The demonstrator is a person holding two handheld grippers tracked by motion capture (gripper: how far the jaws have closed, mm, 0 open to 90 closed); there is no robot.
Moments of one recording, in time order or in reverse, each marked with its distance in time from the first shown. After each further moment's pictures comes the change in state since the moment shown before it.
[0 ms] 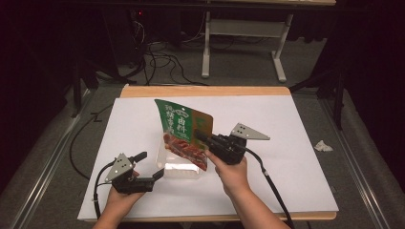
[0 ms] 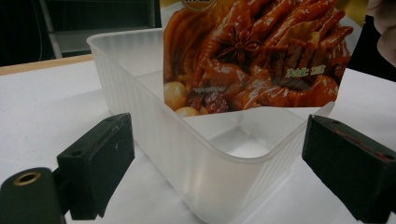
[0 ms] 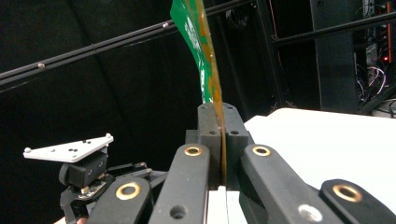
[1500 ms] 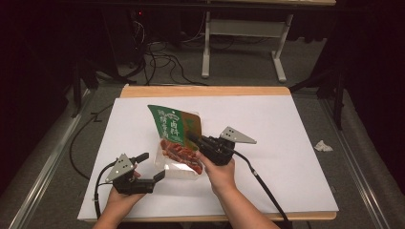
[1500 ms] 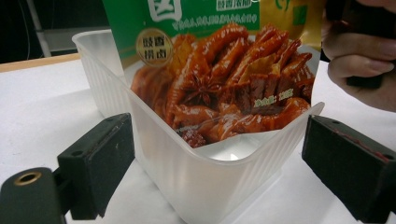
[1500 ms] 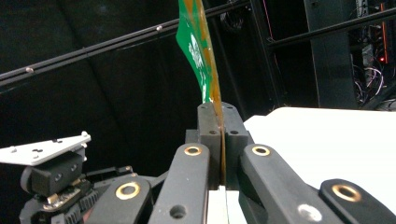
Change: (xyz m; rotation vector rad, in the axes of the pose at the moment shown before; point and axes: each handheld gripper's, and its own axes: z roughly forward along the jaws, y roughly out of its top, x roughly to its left) left arm -0.002 0.000 0.001 0.010 -0.033 0.005; right arm -0.008 -0.029 0.027 -0.037 -0.015 0.019
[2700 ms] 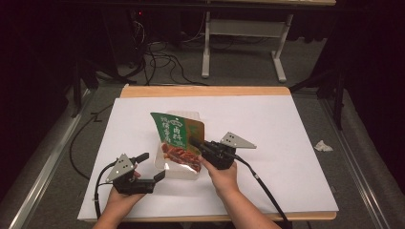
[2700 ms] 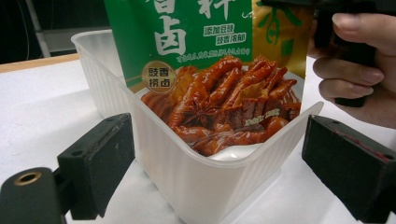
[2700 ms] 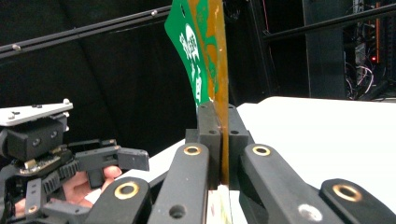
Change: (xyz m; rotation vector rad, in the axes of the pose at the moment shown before) left arm 0.000 0.000 0.000 0.002 -0.005 0.007; right arm -0.011 -0.020 -0.007 0.034 -0.017 -0.049
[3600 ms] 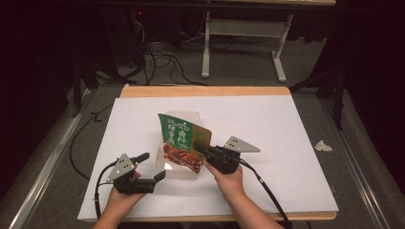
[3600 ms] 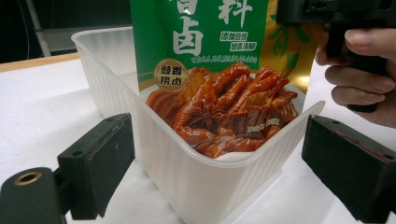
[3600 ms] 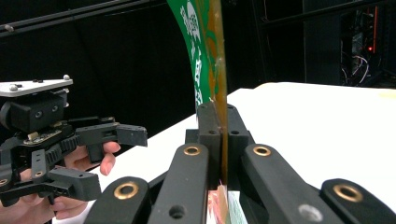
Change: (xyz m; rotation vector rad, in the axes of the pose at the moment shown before) left arm 0.000 0.000 0.002 0.002 0.002 -0.005; right arm -0.002 -0.007 -0.015 0.056 -0.013 -0.019
